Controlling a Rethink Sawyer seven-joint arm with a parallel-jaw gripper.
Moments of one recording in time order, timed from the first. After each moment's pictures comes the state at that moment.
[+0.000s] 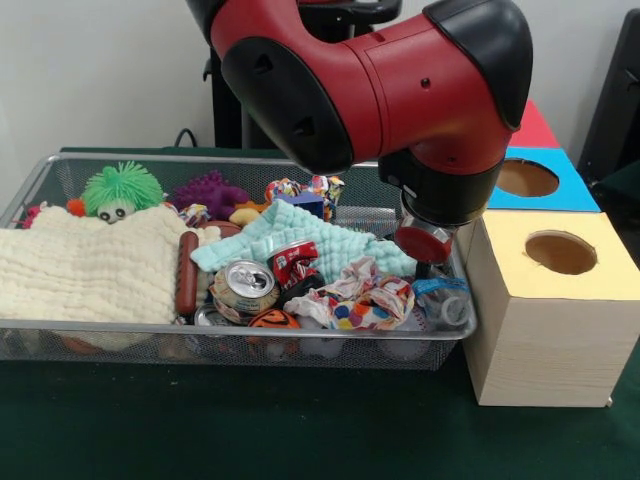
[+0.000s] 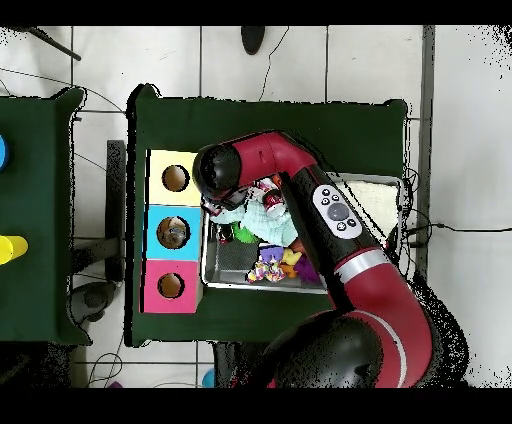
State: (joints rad) arm -0.52 -0.33 0.79 1.31 -0.72 1.19 1.07
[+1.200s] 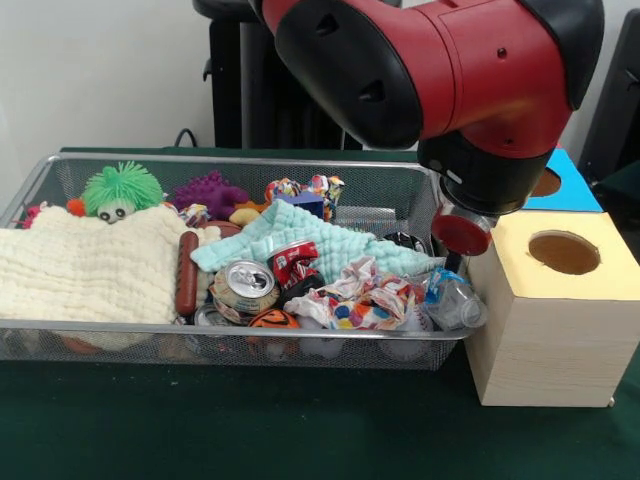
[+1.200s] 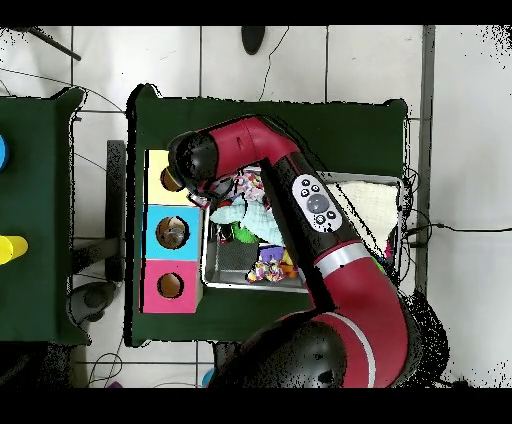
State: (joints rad) arm -0.45 -0.36 0.78 1.25 -0.72 1.26 1.07
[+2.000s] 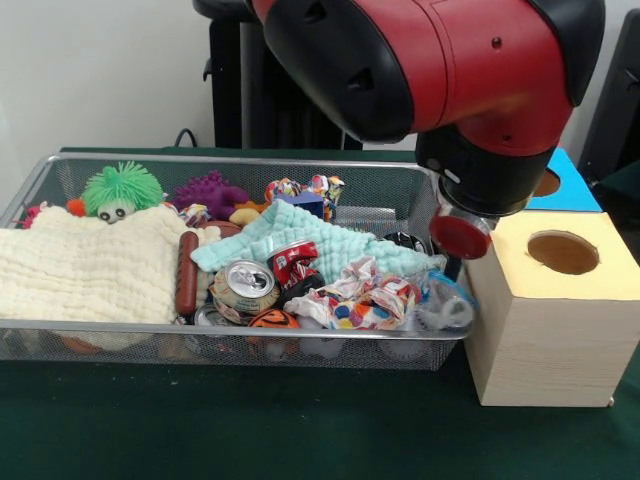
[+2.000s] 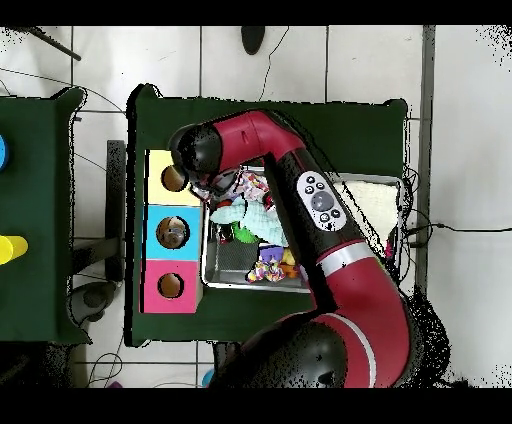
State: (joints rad) arm -0.45 -0.37 0.78 1.20 -0.71 1.27 1.07
